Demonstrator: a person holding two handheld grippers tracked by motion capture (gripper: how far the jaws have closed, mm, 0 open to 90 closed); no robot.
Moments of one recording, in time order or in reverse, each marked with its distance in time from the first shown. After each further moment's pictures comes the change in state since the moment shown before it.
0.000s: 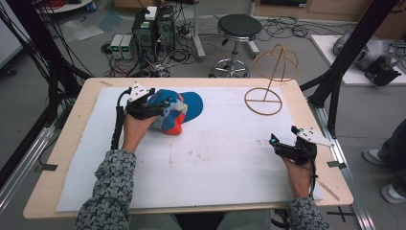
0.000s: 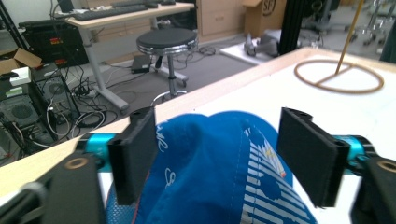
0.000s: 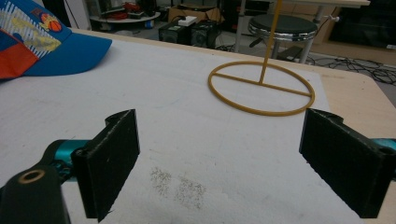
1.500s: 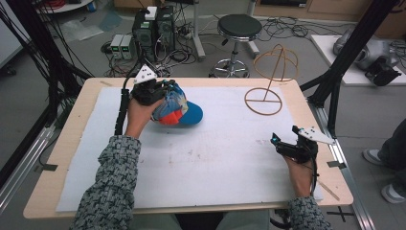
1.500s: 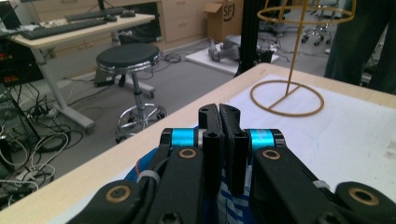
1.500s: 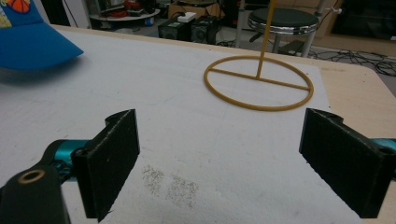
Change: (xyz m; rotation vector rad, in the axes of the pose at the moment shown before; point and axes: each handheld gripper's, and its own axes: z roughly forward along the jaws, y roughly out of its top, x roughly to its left) left arm -0.011 0.065 0.006 -0.021 -0.158 0.021; right arm -0.009 -0.002 0.004 0.019 0.006 0.026
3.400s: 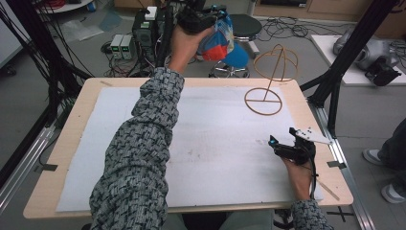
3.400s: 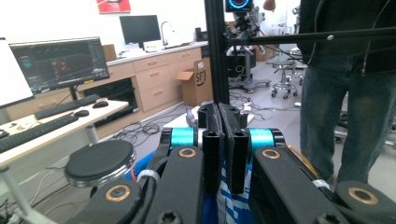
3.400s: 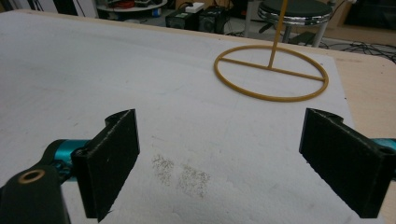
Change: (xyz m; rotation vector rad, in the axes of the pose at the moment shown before) left arm -0.038 0.206 0.099 -0.228 -0.129 0.090; right arm 0.003 -0.004 0.003 0.034 0.032 -0.011
